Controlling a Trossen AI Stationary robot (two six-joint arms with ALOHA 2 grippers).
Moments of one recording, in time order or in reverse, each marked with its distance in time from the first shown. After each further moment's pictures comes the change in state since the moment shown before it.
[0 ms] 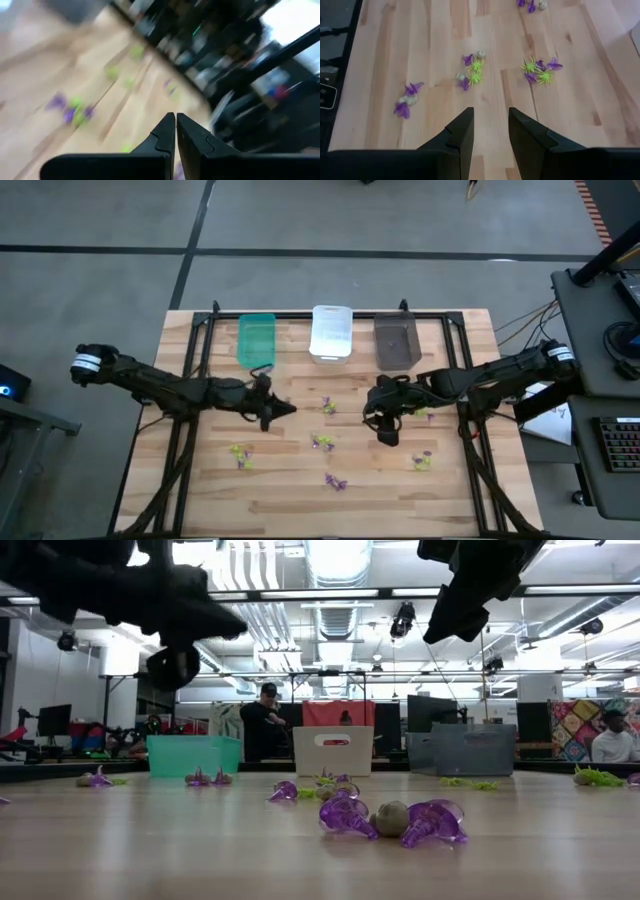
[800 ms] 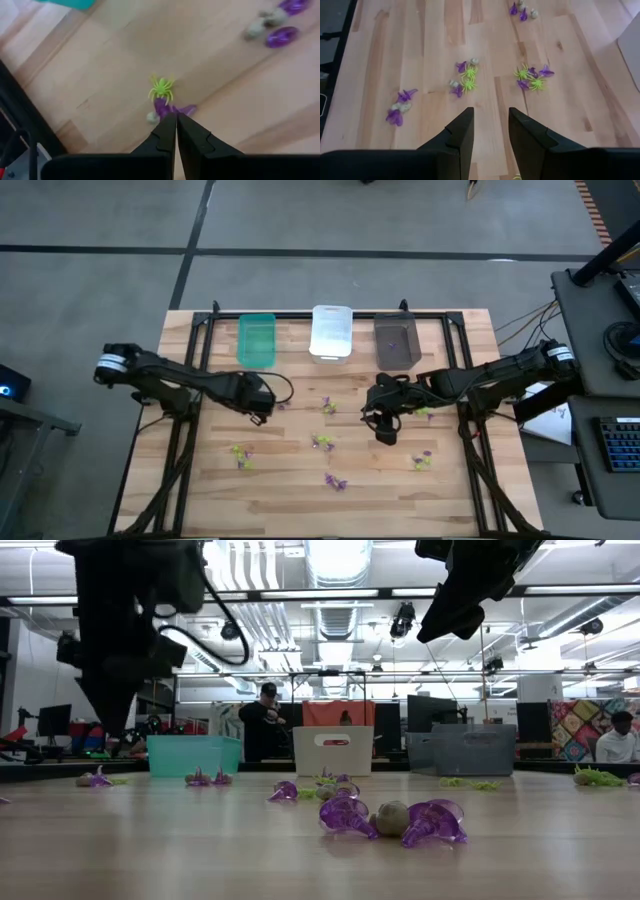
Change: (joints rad) left arm 0.023 0.294 0.444 -1.499 -0.185 -0.225; right arm 0.002 0.003 0.000 0.021 0.047 -0.010
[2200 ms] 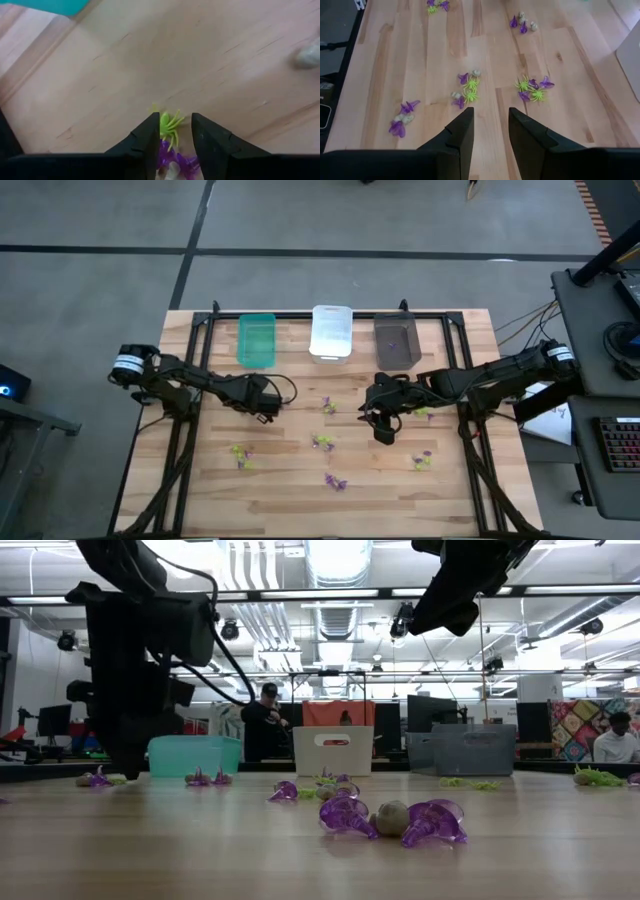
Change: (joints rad) left arm 0.042 0.133 -0.106 0.223 -0.080 0.013; right arm 0.000 0.001 0.000 0.049 0.005 0.001
